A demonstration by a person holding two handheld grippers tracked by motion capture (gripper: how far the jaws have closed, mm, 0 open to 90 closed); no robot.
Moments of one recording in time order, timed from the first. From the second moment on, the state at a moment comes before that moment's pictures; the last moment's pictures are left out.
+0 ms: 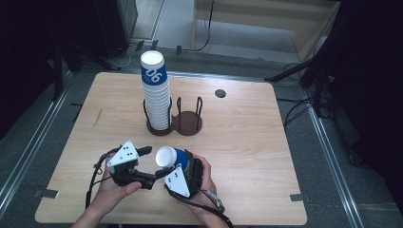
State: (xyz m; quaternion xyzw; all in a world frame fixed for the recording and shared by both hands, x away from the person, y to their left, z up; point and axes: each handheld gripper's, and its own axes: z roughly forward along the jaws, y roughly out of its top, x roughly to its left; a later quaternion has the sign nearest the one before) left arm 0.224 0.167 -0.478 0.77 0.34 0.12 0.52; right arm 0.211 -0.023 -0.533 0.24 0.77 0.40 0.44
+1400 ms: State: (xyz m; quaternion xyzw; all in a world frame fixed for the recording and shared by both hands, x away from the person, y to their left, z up) left arm 0.227 0.164 -0.481 0.78 0.31 0.07 0.53; right arm 0.201 -0.018 -0.530 0.21 0.77 0.43 0.43
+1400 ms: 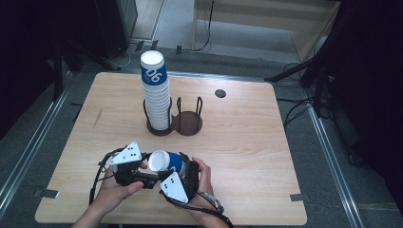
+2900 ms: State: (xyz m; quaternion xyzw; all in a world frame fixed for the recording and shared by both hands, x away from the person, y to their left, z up) left arm 0.226 0.198 -0.471 0.67 0.39 0.22 0.59; right arm 0.208 -0.024 -0.524 0.28 0.75 0.43 0.42
